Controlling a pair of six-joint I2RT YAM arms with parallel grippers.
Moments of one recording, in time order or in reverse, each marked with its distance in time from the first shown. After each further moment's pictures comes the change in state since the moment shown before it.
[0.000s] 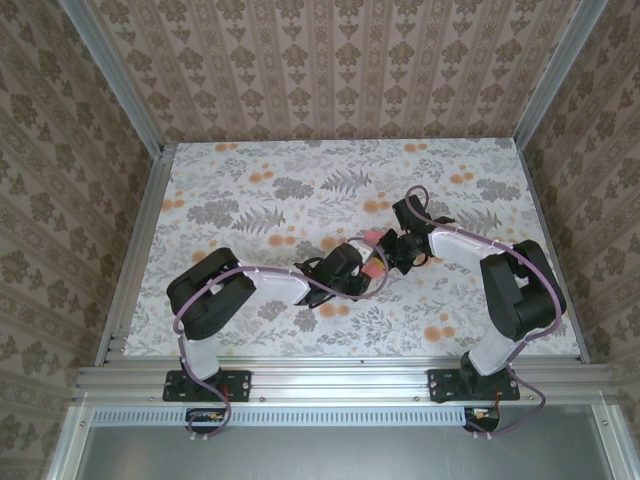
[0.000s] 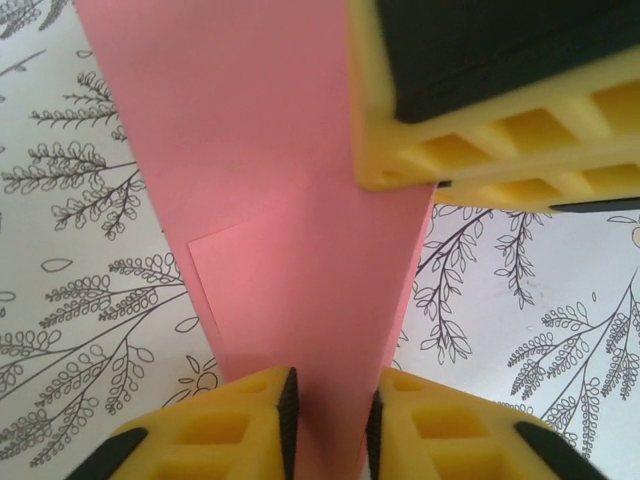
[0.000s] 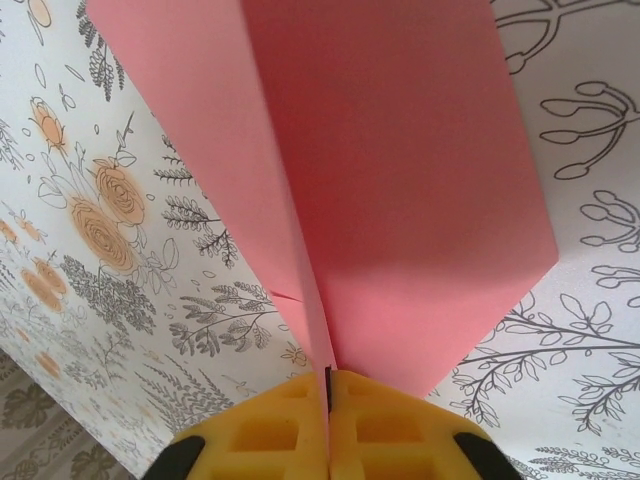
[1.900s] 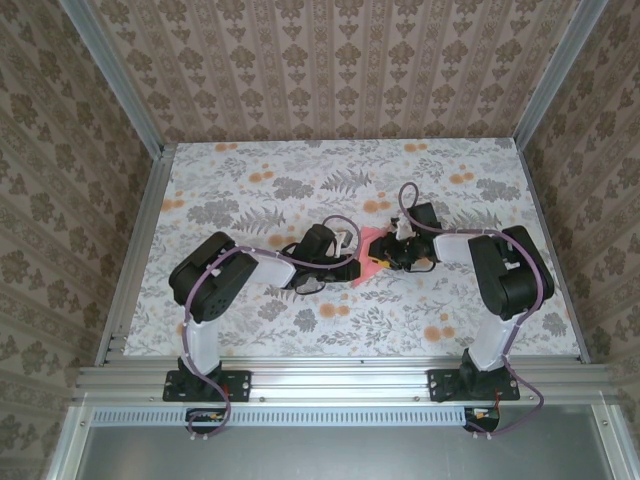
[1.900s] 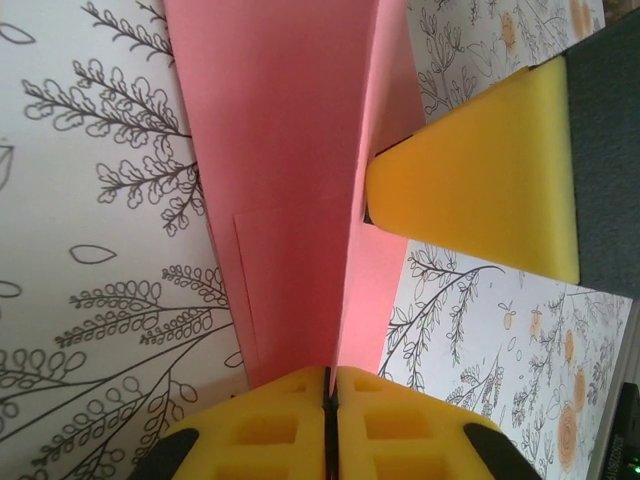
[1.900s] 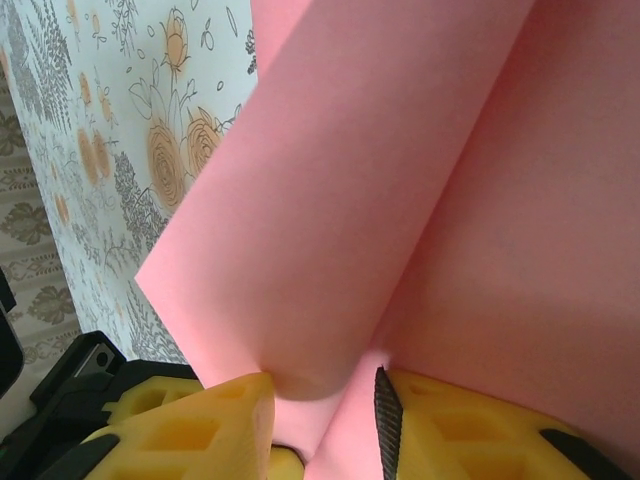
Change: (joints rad) left arm 0.223 0.084 -0.042 0.211 0.496 -0.392; right arm -0.106 0.137 -0.117 0.396 -0.287 -0.499
